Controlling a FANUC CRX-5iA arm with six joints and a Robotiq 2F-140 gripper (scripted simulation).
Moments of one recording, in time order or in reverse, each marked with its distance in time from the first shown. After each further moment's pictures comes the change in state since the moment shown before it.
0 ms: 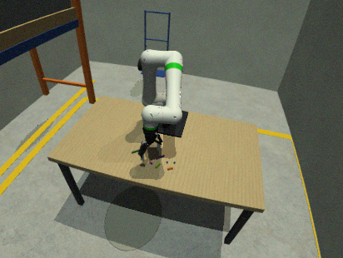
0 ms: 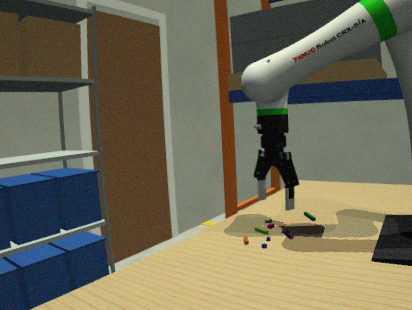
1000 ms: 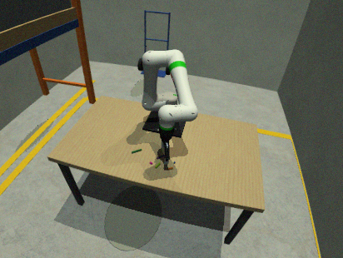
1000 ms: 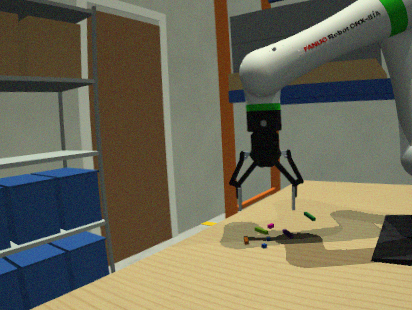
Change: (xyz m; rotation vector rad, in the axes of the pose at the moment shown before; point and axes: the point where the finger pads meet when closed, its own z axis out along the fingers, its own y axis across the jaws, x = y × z) arm -0.073 0.064 -0.011 0.001 0.001 -0.957
